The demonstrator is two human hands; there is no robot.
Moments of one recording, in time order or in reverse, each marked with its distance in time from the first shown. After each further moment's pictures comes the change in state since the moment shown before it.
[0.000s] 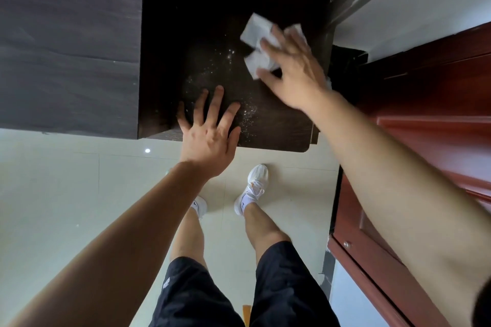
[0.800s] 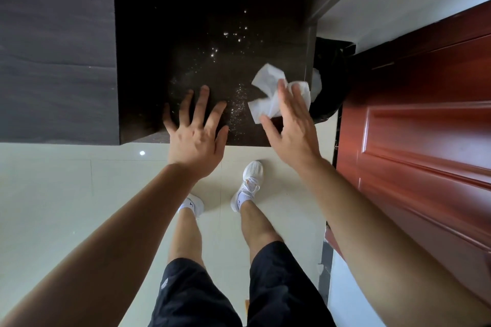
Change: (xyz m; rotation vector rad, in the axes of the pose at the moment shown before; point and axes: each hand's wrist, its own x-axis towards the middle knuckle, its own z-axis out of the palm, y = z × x) left_hand -0.001 -0.001 0.001 0.009 -0.013 0.000; right_hand -0.109 -0.007 0.052 0.231 0.259 0.128
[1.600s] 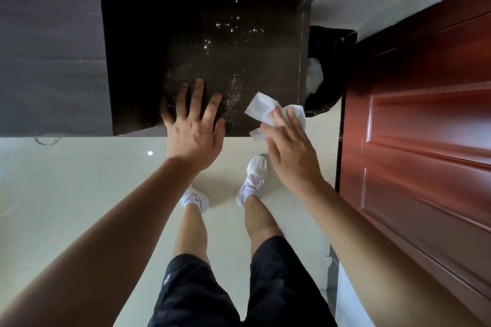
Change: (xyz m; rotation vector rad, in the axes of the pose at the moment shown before) left_hand 0.000 0.002 -0.003 0.046 0.010 0.007; right_hand -0.066 0.000 0.003 -0.072 -0.054 -0.052
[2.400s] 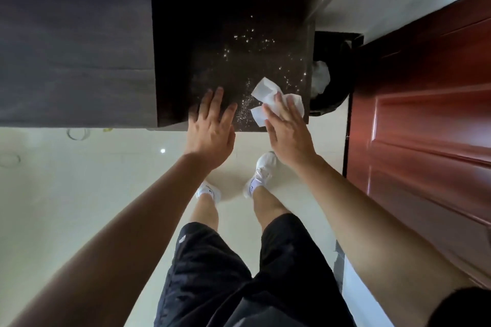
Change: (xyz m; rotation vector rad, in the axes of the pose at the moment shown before) left_hand -0.012 0.009 -0.067 -0.020 -0.193 0.074; right_hand 0.034 -0.026 -0.017 -0.055 -0.177 0.059
